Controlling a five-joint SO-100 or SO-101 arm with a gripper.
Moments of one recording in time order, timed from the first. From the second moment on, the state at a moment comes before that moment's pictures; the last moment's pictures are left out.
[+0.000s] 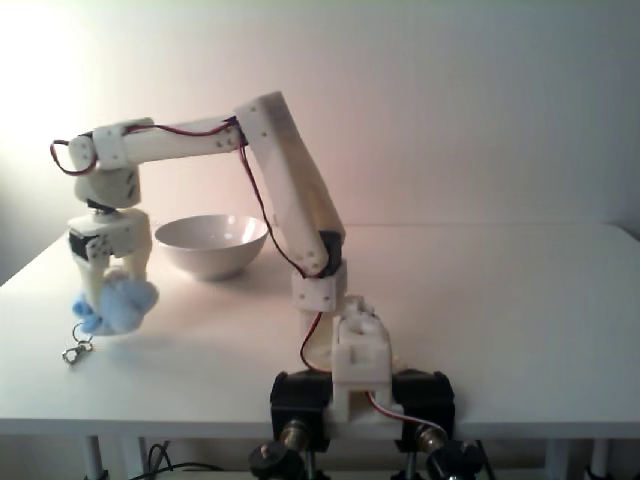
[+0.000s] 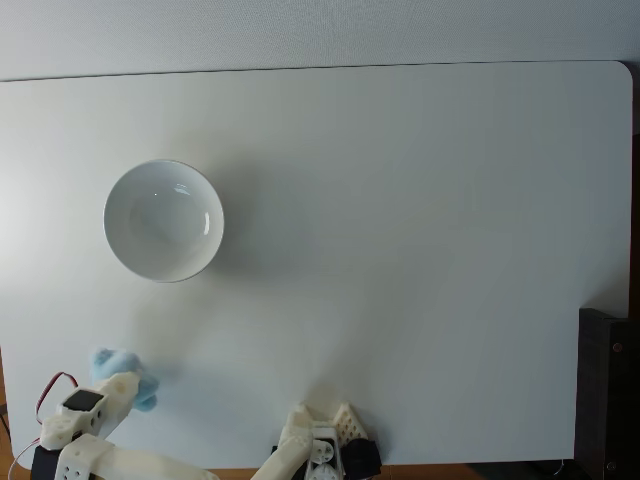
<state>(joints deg) -74.6 70.7 75.6 74.8 64.2</state>
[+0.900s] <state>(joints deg) -45.3 112.9 75.6 74.9 64.9</state>
